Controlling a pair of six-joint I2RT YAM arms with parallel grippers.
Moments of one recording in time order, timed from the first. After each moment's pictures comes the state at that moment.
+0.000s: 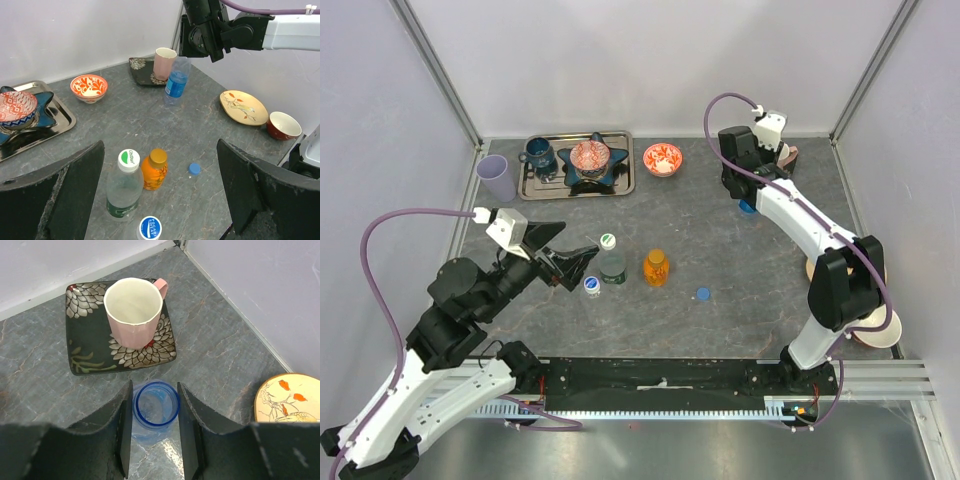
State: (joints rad) left arm -0.75 0.50 0.91 -0.34 -0.02 -0.19; right arm 0.38 1.70 1.44 -0.36 0.97 0.42
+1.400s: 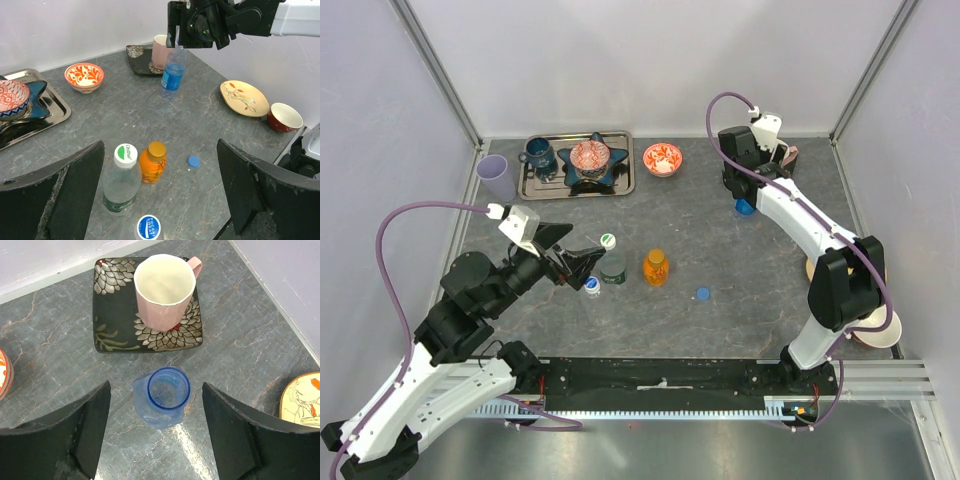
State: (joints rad) left arm -0.75 0.54 0.89 -0.33 -0.01 -0.21; right arm 0.37 1.70 1.44 -0.39 0.81 0.46
